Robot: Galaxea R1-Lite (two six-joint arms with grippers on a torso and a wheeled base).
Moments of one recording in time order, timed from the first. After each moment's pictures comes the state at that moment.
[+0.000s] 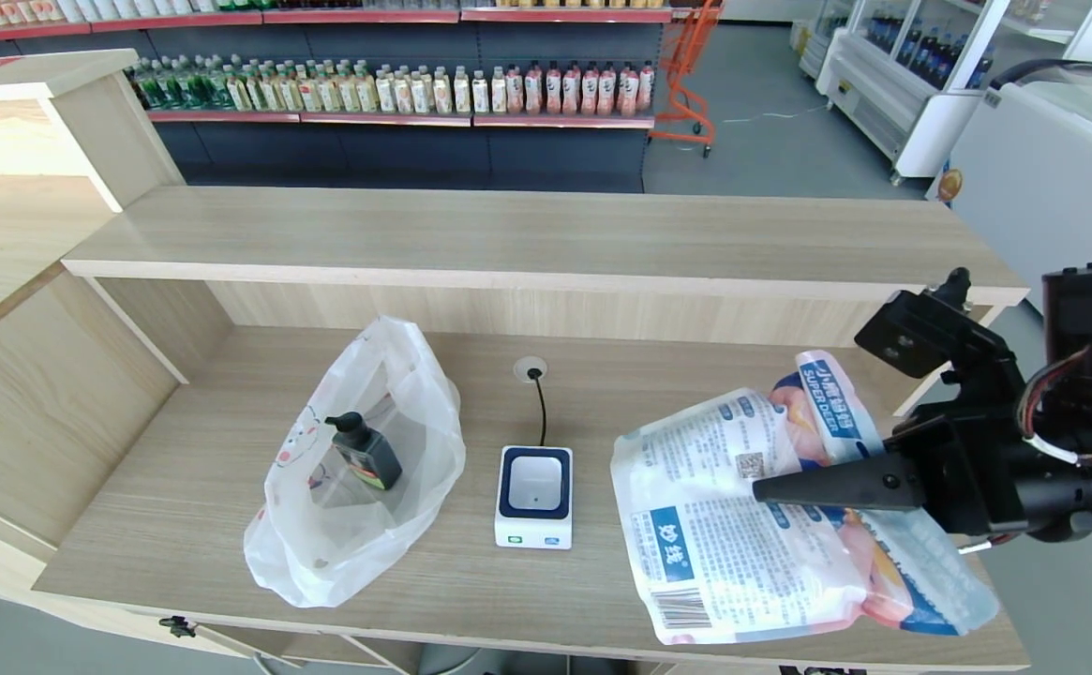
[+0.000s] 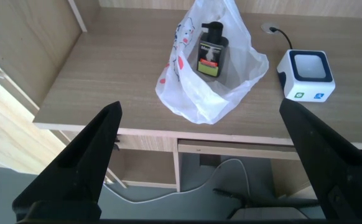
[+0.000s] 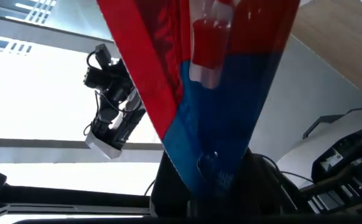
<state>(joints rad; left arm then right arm) 0.00 0.00 0.00 0.00 -0.02 0.00 0.37 1.43 -0.75 -0.27 1.06 0.47</state>
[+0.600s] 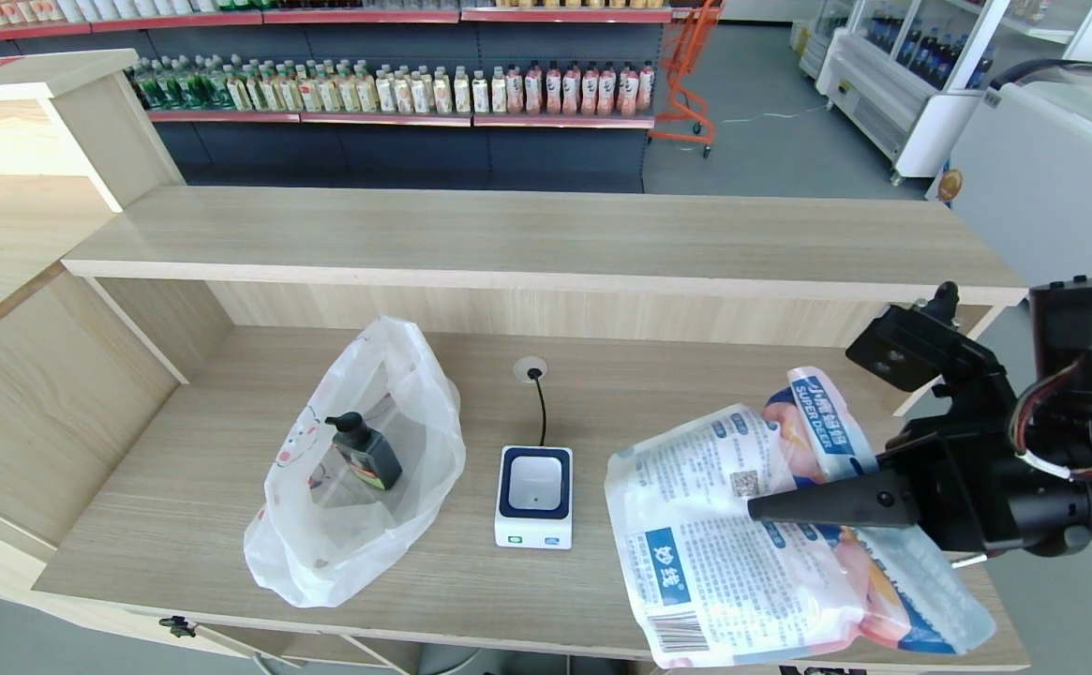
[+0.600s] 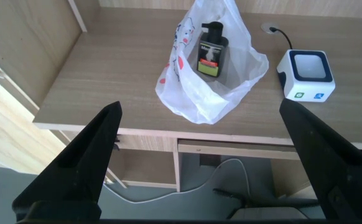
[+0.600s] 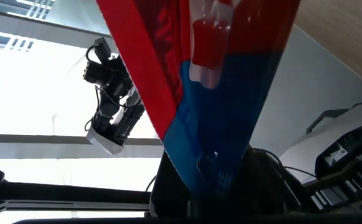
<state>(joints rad) 0.00 0.00 0.00 0.00 -0.02 0.00 0.39 1.43 -0.73 -0.27 1.06 0.46</state>
